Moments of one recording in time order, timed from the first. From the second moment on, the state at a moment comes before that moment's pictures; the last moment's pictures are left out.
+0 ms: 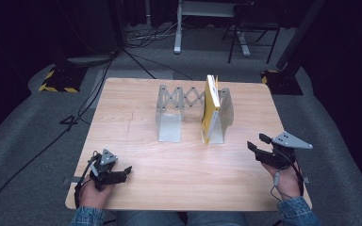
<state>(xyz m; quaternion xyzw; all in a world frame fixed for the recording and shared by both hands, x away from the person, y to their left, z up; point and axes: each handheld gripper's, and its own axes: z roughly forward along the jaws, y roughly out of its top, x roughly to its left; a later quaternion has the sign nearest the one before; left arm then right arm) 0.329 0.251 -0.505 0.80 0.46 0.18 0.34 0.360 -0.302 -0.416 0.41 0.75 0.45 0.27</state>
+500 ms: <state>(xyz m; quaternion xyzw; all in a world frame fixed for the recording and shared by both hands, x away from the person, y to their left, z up) 0.330 0.250 -0.505 0.80 0.46 0.18 0.34 0.370 -0.342 -0.464 0.45 0.76 0.40 0.24</state>
